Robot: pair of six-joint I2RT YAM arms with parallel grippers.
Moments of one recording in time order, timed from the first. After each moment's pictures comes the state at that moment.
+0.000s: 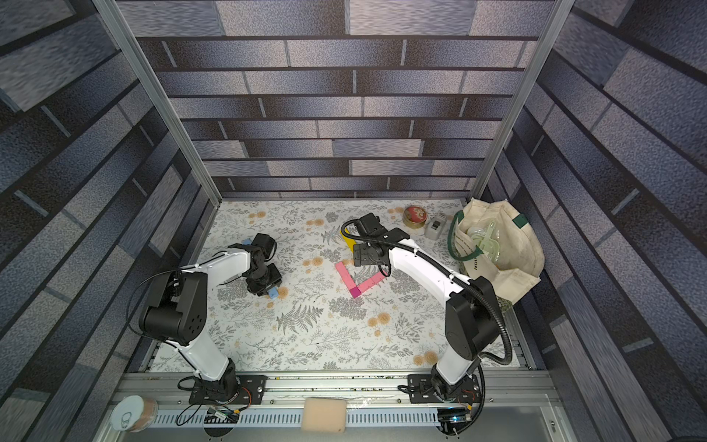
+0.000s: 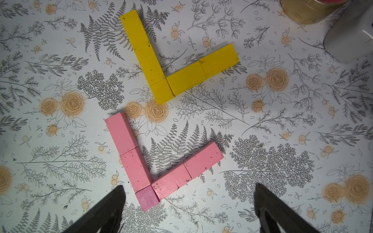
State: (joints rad) left arm -0.18 1.72 1.03 -0.75 0.05 -0.80; right arm 0.61 1.66 1.37 -0.82 0.22 0.45
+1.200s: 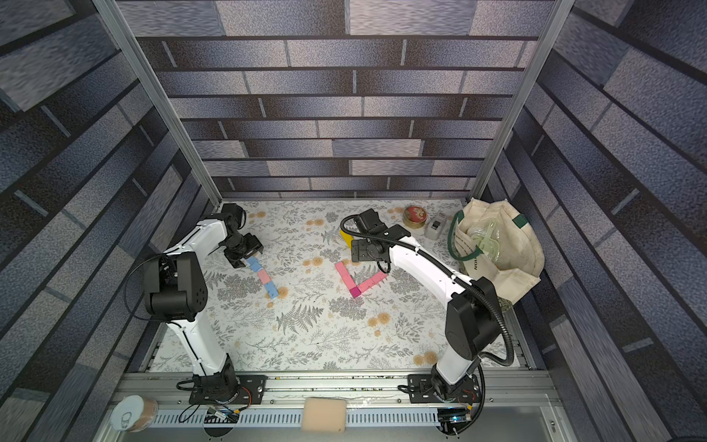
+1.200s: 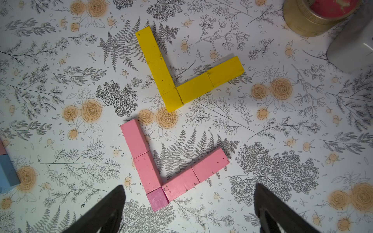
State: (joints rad) left arm 0.09 1.92 1.48 -0.94 0.12 -0.61; right arm 0.61 1.66 1.42 -0.82 0.20 0.45
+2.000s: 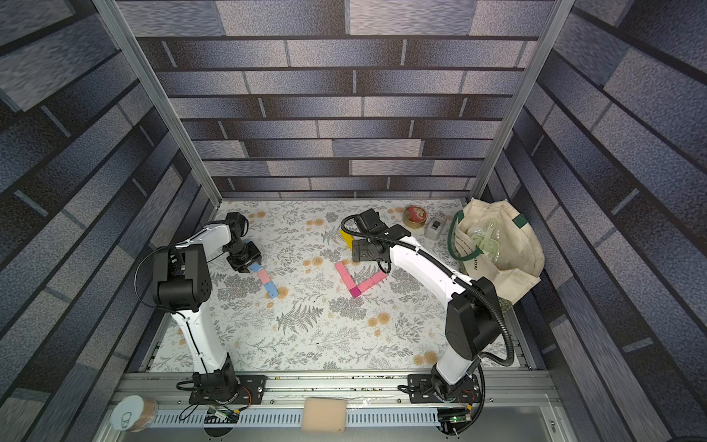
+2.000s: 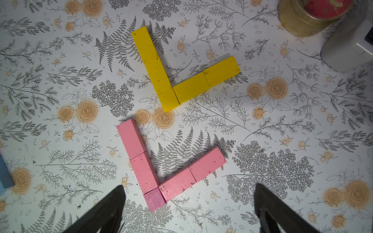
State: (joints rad) left arm 0.11 2.02 1.44 -0.87 0.12 -0.60; right arm 0.61 1.66 1.42 -0.83 0.22 0.45
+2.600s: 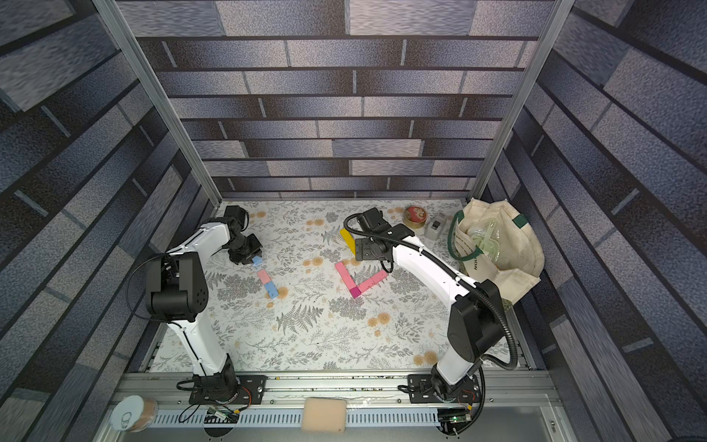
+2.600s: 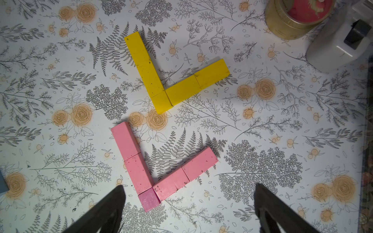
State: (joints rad) left arm 0.02 1.82 1.40 -0.84 0.15 -0.61; right arm 0.58 1.63 1.42 -0.86 0.24 0.45
